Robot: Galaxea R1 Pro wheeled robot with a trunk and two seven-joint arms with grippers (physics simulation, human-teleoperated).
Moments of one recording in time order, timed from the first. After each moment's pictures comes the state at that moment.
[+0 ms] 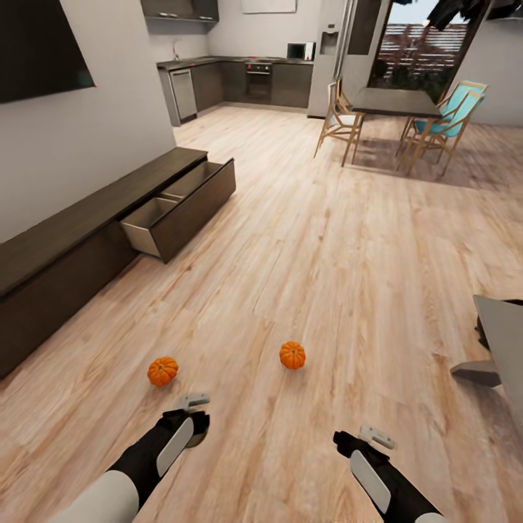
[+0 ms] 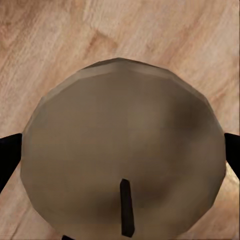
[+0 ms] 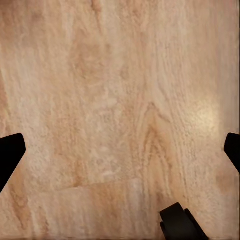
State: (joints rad) left arm -0.59 0.00 -0.38 -0.63 0.60 0.45 0.43; right arm -0.47 -0.04 0.26 -0.60 -0.72 0.16 -0.42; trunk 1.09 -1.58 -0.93
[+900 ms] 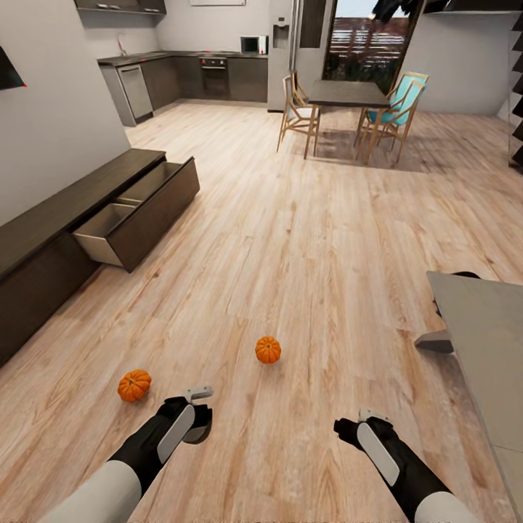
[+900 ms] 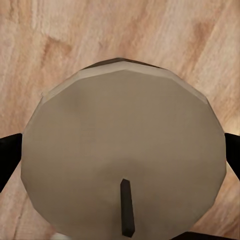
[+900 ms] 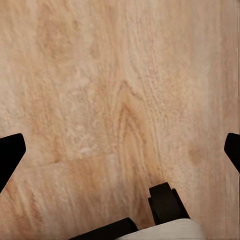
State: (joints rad) left arm -0.62 0.00 -0.34 -0.68 0.61 0.58 0.44; right arm -0.51 -0.09 0.24 -0.74 -0.73 0.49 -0.44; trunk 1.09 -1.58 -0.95
